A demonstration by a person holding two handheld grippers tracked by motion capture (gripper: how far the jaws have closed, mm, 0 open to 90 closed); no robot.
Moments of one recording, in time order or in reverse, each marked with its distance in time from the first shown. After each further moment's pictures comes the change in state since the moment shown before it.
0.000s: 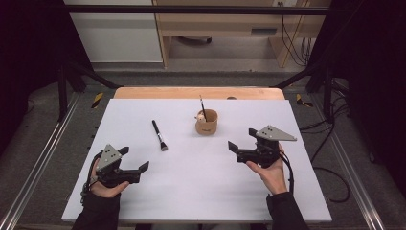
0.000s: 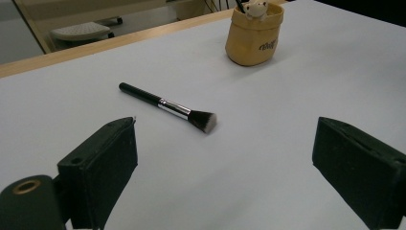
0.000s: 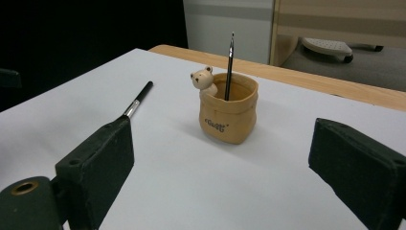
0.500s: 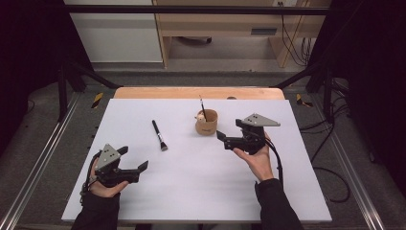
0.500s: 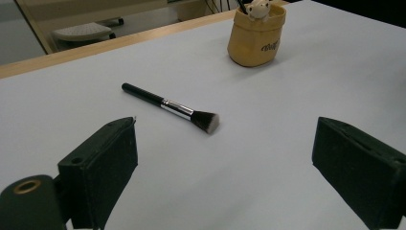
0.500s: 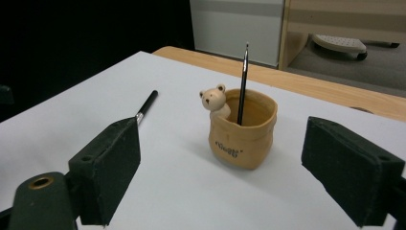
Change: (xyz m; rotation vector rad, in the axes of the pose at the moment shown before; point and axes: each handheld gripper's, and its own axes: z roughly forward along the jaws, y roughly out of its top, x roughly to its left) left arm 0.003 0.000 -0.001 -0.004 0.003 -0.002; right arm 0.006 0.022 0.041 0.021 0.027 0.008
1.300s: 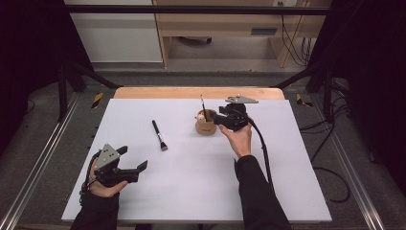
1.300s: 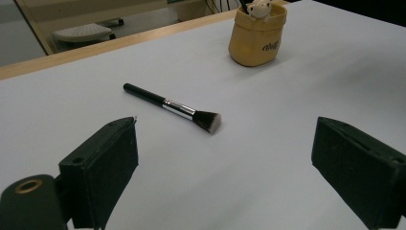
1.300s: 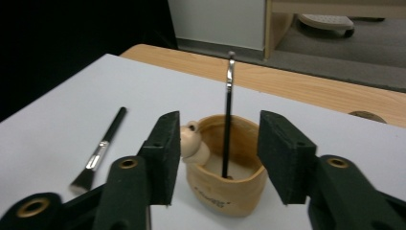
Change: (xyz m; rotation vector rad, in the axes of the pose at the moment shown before) left arm 0.002 0.000 0.000 0.000 -0.001 0.005; right arm -0.016 0.029 0.076 0.073 -0.070 0.071
